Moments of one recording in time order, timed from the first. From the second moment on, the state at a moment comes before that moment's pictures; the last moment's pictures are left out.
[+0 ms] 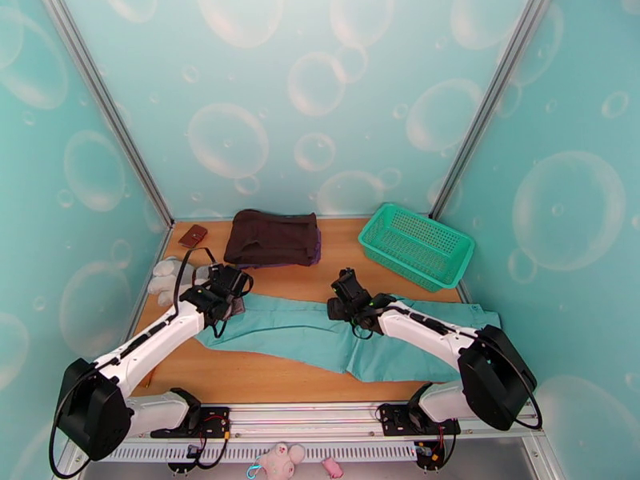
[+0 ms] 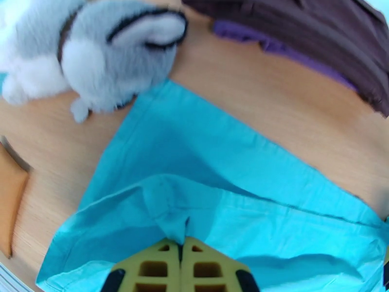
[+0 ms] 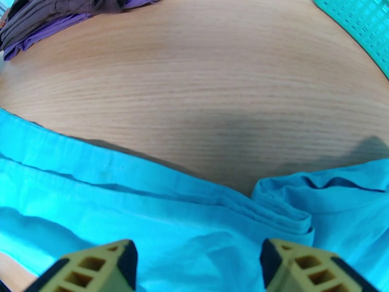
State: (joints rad) left arm -0.52 1.30 1.00 -0.83 -0.45 -0.68; right arm 0.64 1.42 0.83 -0.43 0.23 0.50
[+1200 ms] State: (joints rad) left arm -0.40 1.47 1.06 -0.66 -0.65 -0.53; right arm 0.73 1.40 0.78 -0.29 0.21 0.51
